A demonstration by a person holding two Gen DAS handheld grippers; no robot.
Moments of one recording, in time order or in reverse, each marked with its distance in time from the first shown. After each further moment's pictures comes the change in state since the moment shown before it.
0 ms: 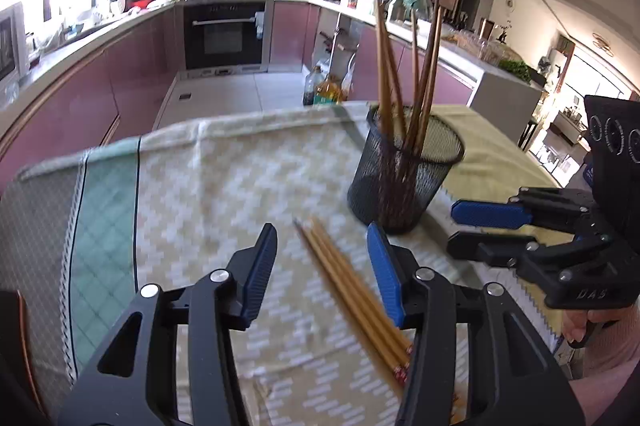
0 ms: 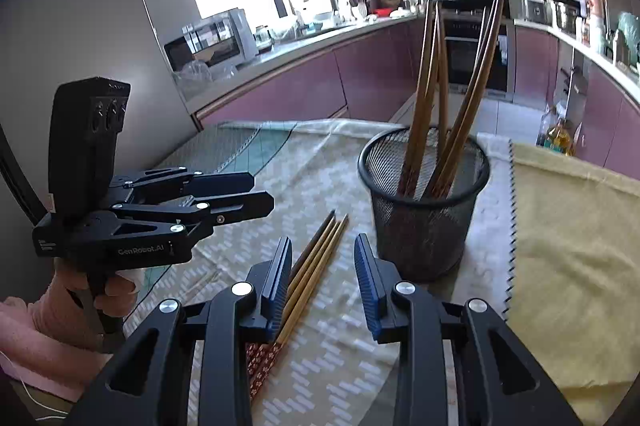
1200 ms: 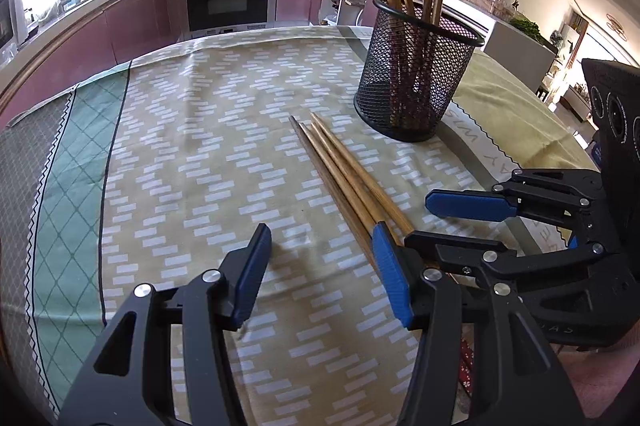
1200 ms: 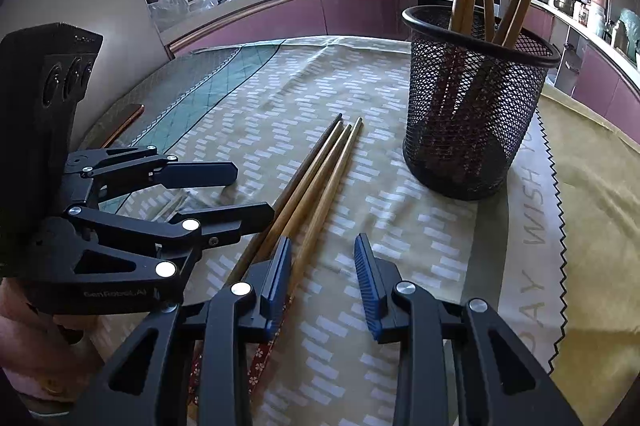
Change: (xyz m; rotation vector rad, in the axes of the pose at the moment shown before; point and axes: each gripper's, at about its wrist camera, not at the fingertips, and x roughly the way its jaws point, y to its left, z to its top) left arm 0.033 -0.010 -0.056 0.001 0.139 0.027; right arm 0.054 0.031 -0.033 -0.042 0.134 -0.131
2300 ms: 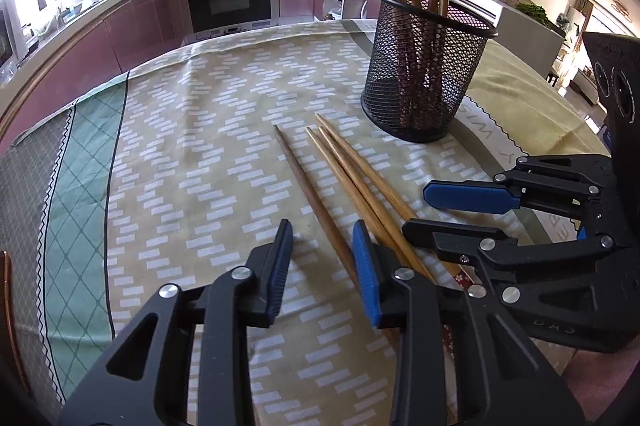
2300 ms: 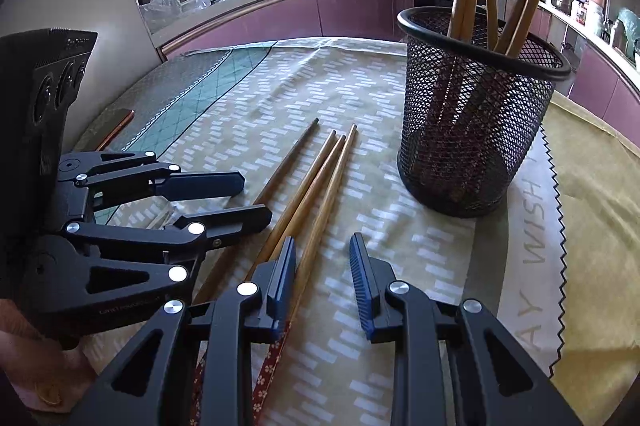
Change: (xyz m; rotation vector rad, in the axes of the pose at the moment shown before) left arm 0.010 -0.003 0.010 0.036 0.026 0.056; right arm 0.008 -0.007 0.009 0.017 -0.002 -0.019
